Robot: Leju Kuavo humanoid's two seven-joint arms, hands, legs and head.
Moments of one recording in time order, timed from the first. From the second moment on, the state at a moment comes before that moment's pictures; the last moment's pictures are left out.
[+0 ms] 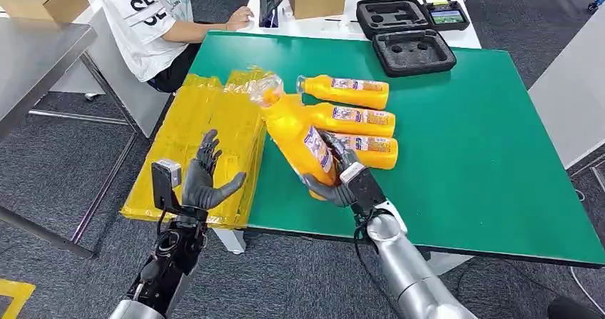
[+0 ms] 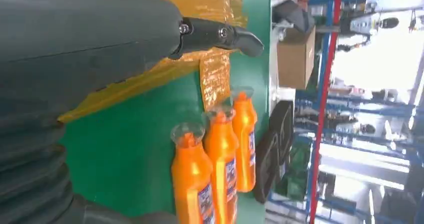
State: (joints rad) left arm -0.27 -0.13 -0.09 -1.12 0.02 -0.16 -0.53; right arm -0.48 0.13 0.36 -0.84 0.33 -0.05 -0.68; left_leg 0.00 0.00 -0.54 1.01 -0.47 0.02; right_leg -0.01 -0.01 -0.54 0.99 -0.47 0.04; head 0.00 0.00
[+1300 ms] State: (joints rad) left arm -0.29 -0.13 -0.12 -1.09 0.07 -0.39 -0.53; right arm -0.50 0.21 0.42 -0.74 0.37 0.01 -0.68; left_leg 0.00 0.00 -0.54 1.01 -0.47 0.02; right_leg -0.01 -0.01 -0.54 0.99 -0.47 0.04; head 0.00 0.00
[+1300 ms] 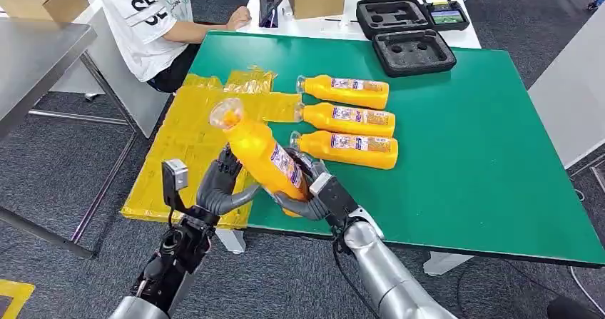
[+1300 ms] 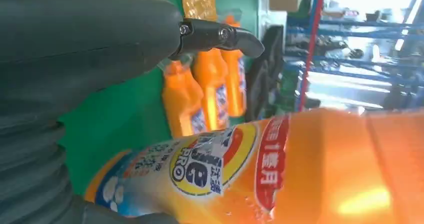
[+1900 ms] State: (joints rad) left arm -0.31 -0.13 -0.14 -1.05 0.12 -0.44 -0.55; right arm -0.56 0.26 0.49 -0.61 0.44 0.03 -0.64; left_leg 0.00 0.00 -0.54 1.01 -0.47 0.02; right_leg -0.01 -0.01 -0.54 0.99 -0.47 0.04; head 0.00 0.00
